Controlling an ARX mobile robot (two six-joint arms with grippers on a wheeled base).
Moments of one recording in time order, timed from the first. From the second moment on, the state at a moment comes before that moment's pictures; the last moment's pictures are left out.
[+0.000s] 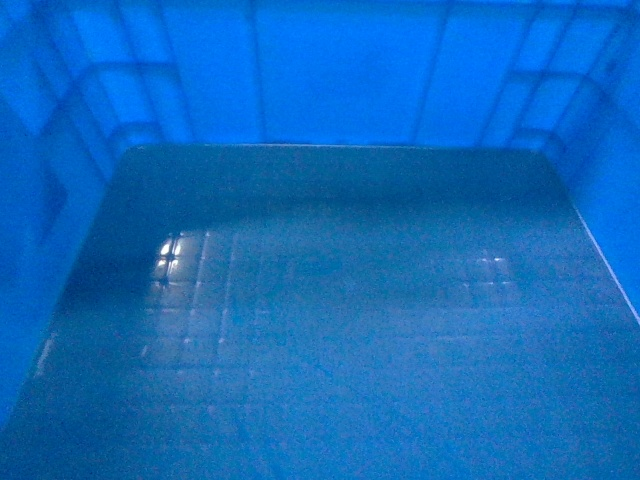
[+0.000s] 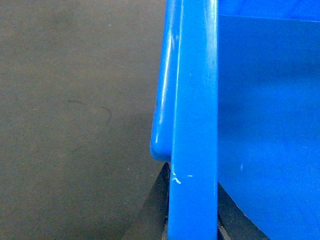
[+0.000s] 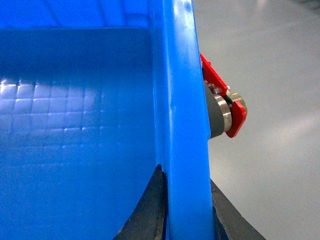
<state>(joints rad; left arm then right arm) -0.52 0.77 0.51 -0.28 -0.60 -0.31 0.24 0.77 0.41 -0.06 0.27 0.14</state>
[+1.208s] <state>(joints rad) -0.52 0.77 0.51 -0.28 -0.60 -0.31 0.24 0.77 0.41 -0.06 0.28 0.14</state>
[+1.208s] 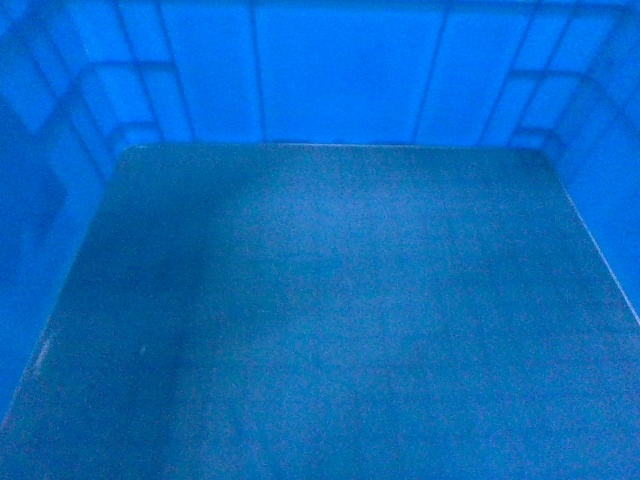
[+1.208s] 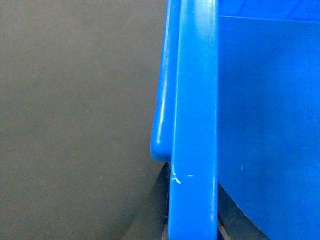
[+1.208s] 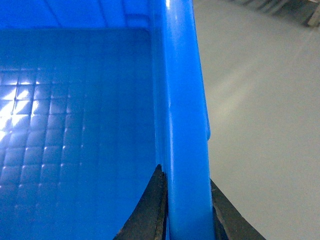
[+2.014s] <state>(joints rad) -0.52 0.77 0.51 -0.28 -0.60 -0.31 0.24 0.77 0.41 -0.06 0.28 0.14</state>
